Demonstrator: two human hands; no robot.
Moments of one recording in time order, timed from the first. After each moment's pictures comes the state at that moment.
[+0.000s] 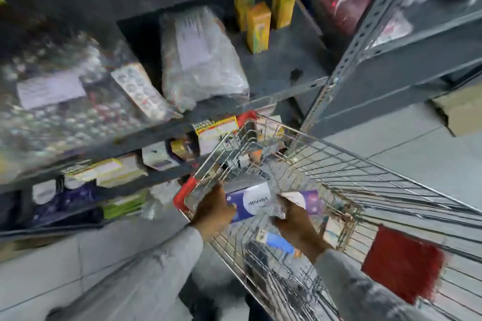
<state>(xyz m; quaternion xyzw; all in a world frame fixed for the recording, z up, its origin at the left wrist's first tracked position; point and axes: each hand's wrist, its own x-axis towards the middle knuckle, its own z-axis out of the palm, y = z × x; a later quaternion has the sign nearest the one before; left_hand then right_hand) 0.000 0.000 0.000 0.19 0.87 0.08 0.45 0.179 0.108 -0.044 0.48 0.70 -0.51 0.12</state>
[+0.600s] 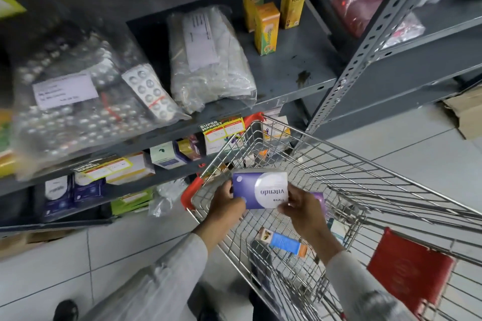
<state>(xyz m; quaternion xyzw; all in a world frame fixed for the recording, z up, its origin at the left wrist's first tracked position) 0.014 0.007 0.036 0.04 0.80 0.37 0.48 0.173 0.125 -0.017 0.47 0.68 -0.57 0.01</state>
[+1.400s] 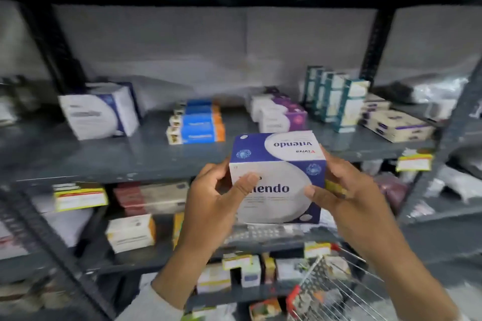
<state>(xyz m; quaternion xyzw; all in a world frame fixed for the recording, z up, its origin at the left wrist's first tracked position) -0.117 -0.273 0.457 0.33 0.67 0.66 0.03 0.030 -0.100 0.472 0.13 0.79 -0.50 -0.32</state>
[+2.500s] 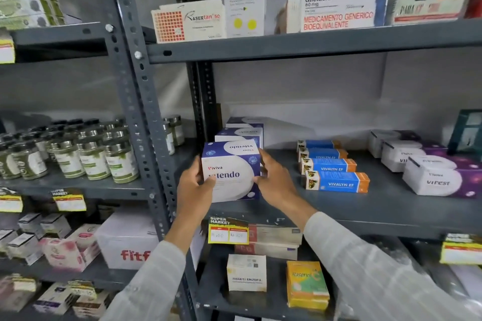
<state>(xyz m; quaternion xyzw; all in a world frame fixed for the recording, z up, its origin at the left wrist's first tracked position) -0.396 -0.497 0.468 0.14 0.77 0.61 -0.13 -0.336 -0.316 0.490 0.04 0.84 -0.50 -0.20</state>
